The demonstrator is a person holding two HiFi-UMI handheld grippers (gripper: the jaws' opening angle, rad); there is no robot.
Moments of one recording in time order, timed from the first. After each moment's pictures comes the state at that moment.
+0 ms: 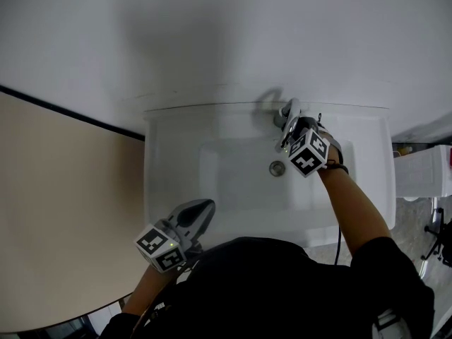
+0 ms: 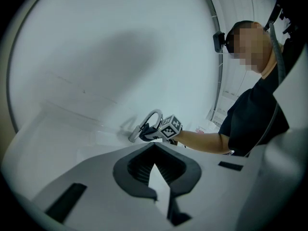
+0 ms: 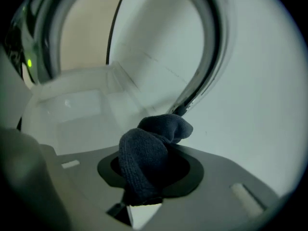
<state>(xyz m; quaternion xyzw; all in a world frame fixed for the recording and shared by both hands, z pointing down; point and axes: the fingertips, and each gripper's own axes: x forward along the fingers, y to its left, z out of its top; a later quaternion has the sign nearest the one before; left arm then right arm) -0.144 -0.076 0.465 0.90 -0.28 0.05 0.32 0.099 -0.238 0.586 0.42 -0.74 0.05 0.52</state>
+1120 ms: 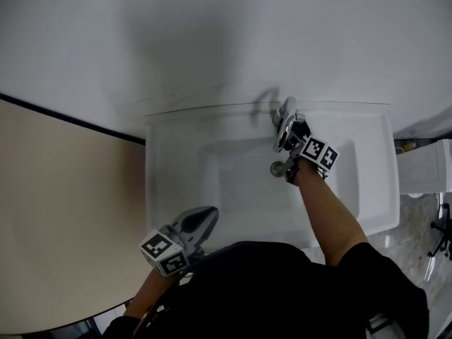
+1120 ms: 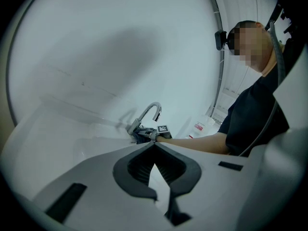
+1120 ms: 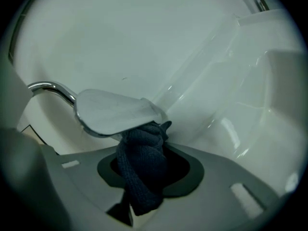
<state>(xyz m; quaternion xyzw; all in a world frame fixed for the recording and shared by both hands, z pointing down) -0.135 -0.060 0.477 0.90 -0.27 0.08 0.33 0.133 -0.248 0.657 0.58 -0.62 0.51 -0.11</state>
